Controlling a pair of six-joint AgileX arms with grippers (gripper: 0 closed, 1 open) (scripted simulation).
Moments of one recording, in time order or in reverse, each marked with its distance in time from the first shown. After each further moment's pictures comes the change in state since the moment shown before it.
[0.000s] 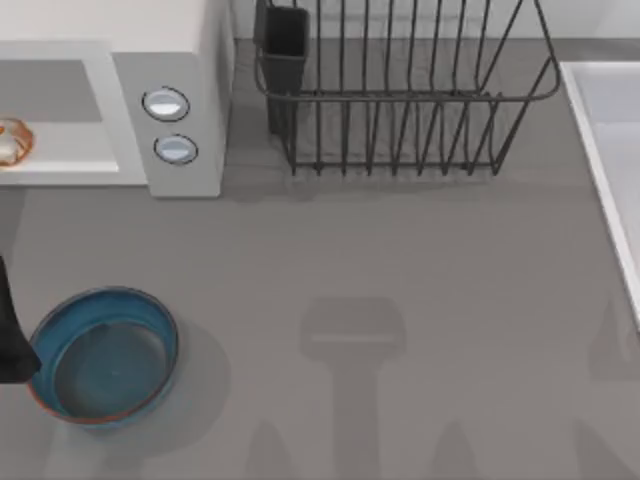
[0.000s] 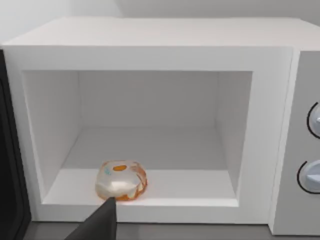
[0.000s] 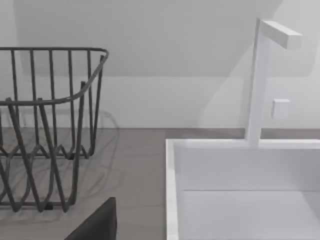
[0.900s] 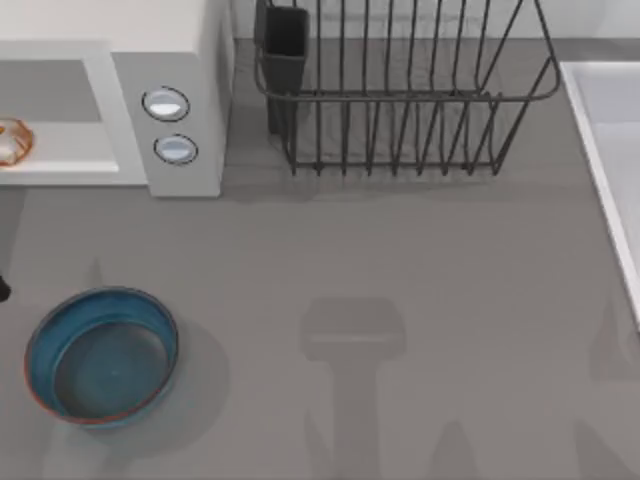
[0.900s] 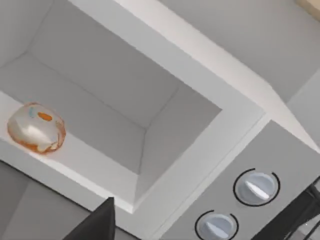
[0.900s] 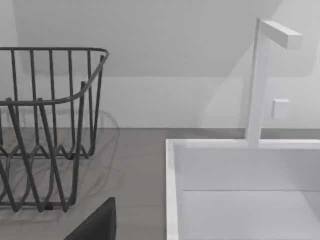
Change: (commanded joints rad) left arm 0.020 0.252 0.098 0.120 0.022 -0.615; right arm 0.000 0.000 0.000 0.000 0.000 0.000
